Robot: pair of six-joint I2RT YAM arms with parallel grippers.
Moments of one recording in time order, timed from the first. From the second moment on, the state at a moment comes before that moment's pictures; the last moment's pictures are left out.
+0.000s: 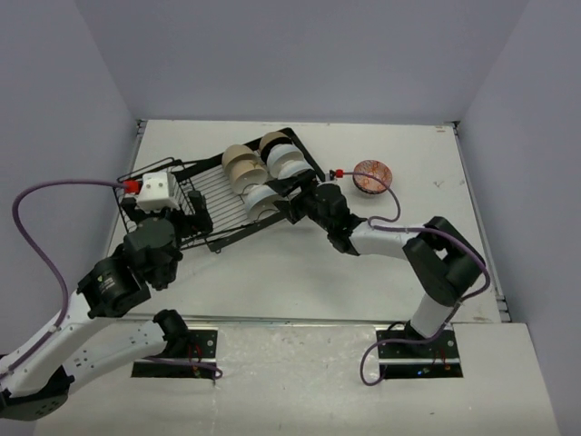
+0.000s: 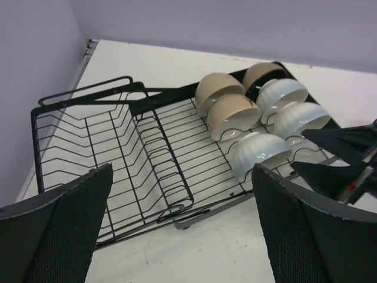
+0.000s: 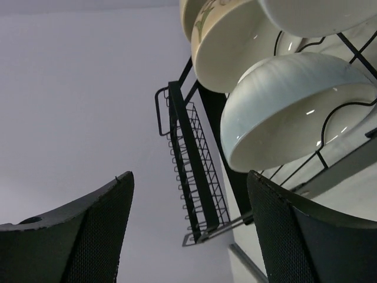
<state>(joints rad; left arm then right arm) -0.89 0.70 1.03 -0.64 -0.95 -0.30 0.73 1.68 0.85 0.61 0.02 1.54</state>
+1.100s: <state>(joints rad) -0.89 0.63 0.96 -0.52 -0.90 -0.23 0.84 2.07 1.00 0.95 0.28 1.67</state>
